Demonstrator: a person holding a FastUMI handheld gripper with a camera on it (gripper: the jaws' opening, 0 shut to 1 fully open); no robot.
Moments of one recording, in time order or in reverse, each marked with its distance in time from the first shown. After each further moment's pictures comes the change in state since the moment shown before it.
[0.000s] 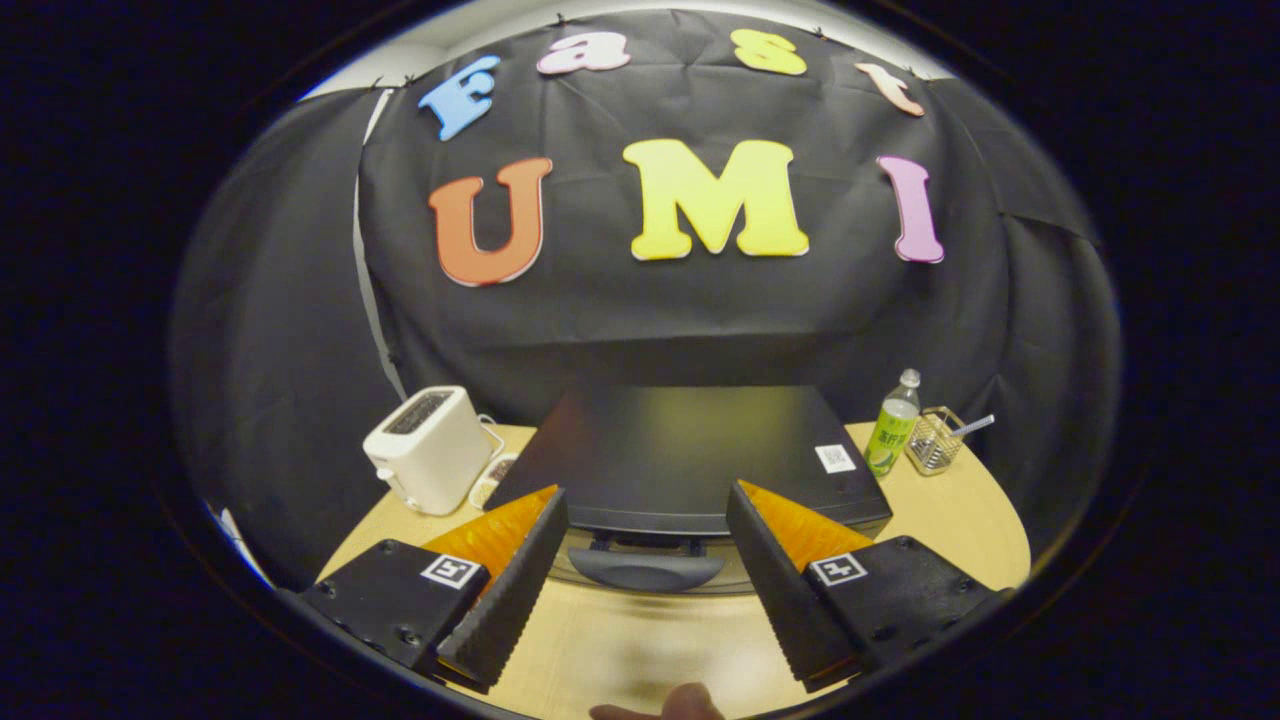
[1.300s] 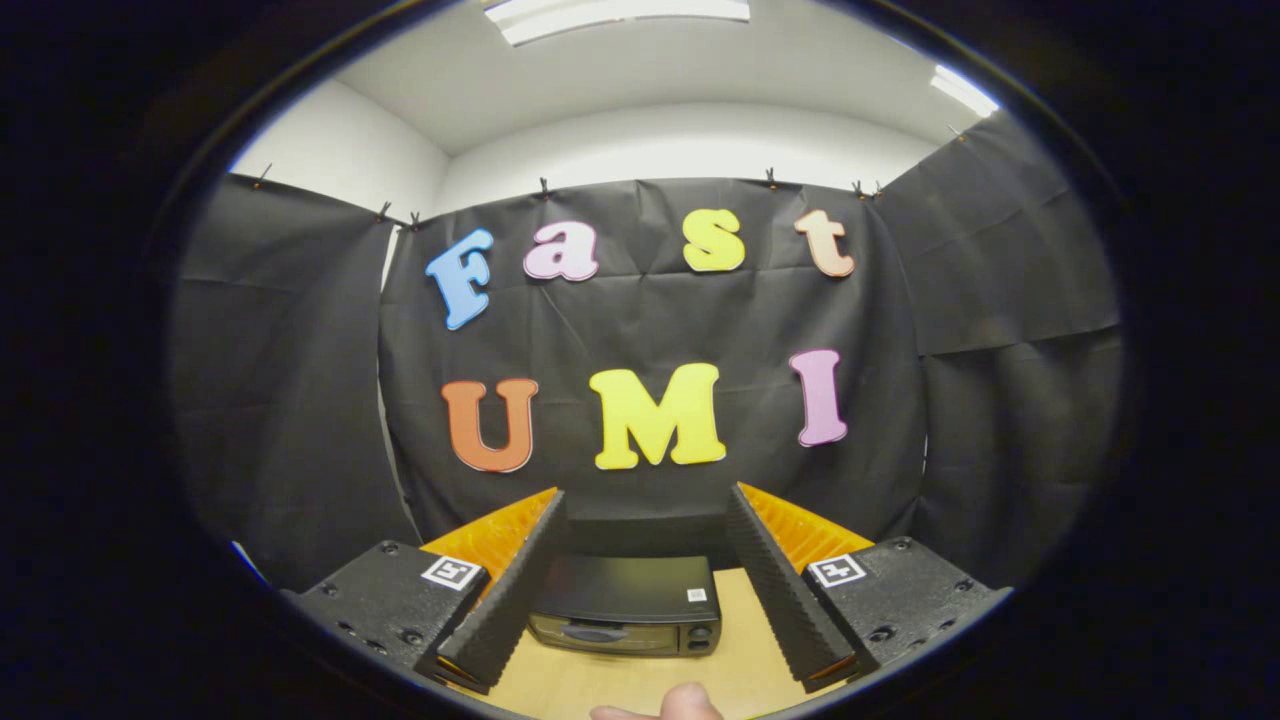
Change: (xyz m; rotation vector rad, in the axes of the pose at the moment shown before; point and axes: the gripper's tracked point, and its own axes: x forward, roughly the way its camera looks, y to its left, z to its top) arm -0.306 -0.073 0.192 0.022 -0.500 -0.053
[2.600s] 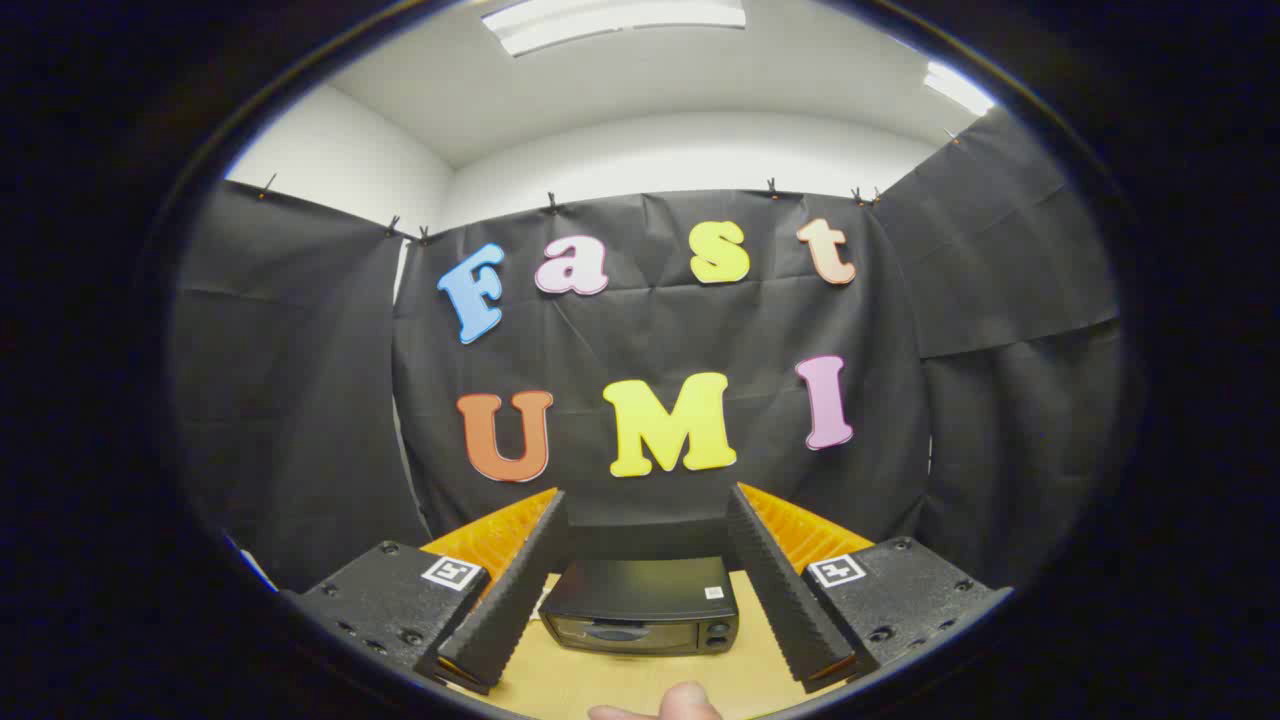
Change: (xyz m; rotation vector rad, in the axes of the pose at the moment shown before) arm -0.028 0.029 0.006 0.012 -0.040 0.035
